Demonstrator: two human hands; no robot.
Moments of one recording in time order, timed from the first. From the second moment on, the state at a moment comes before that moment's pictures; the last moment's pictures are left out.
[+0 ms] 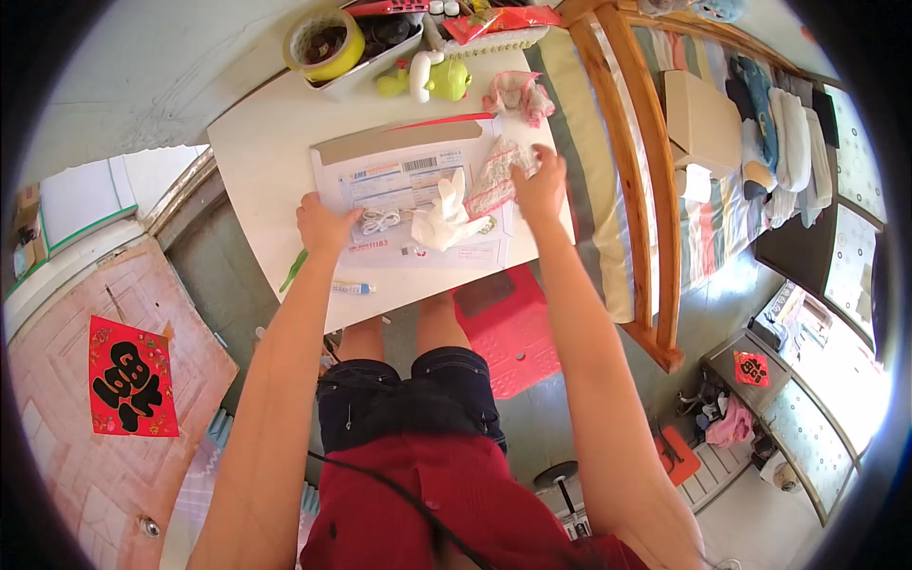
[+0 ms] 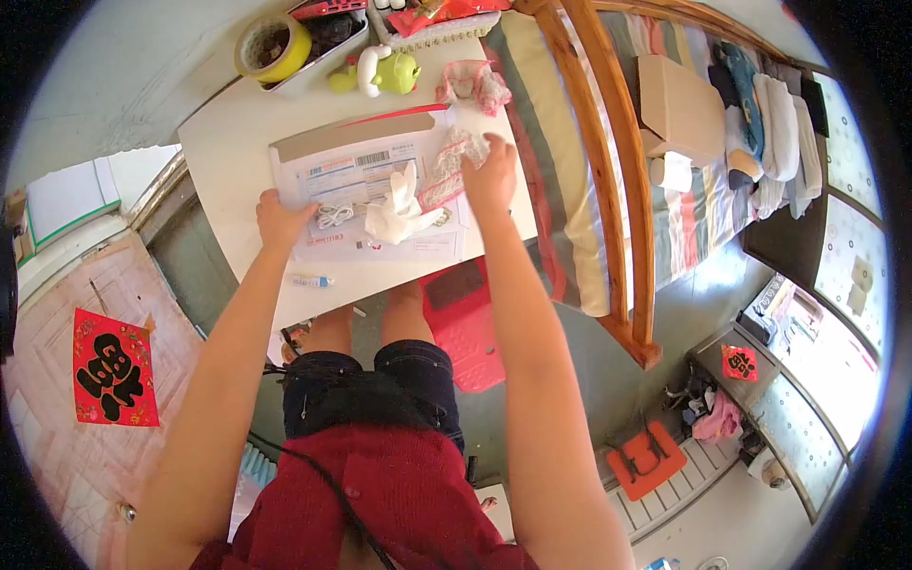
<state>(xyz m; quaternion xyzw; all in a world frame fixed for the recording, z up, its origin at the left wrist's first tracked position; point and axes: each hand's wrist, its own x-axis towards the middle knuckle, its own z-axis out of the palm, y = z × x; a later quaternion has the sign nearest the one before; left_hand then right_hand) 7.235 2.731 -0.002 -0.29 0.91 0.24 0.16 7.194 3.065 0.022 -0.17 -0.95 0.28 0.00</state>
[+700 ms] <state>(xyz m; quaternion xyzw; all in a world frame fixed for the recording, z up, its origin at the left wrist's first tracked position) 7.258 2.698 -0.009 -0.29 0.81 0.44 0.25 7.160 3.108 0.015 -0.01 -0.97 0.21 -0.15</state>
